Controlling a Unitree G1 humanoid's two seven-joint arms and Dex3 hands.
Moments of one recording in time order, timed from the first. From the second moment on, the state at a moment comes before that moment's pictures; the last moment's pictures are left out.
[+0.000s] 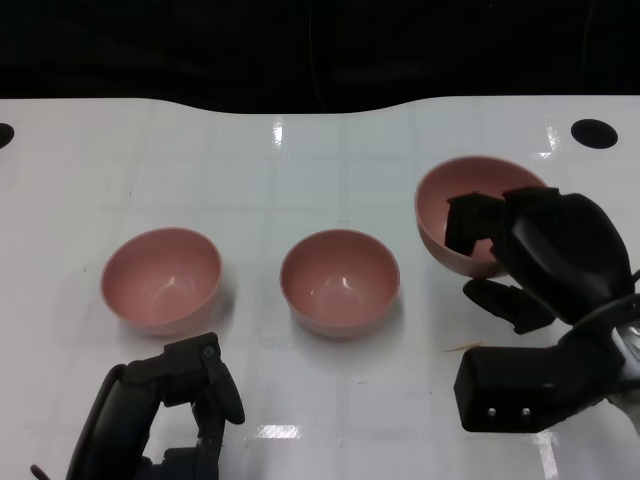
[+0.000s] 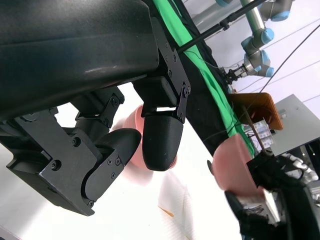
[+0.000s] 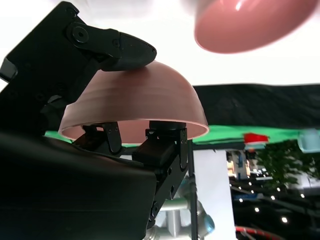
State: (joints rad) left arm 0.22 0.10 -0.04 0.06 0.12 -0.57 -0.11; right arm -0.33 -0.37 0.34 0.08 -0.81 -0.11 -0.18
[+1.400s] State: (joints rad) left arm 0.25 0.11 -0.06 -0.02 0.13 -0.55 -0.11; right arm -0.52 -0.20 0.48 0.32 -0.80 -0.26 -0.12
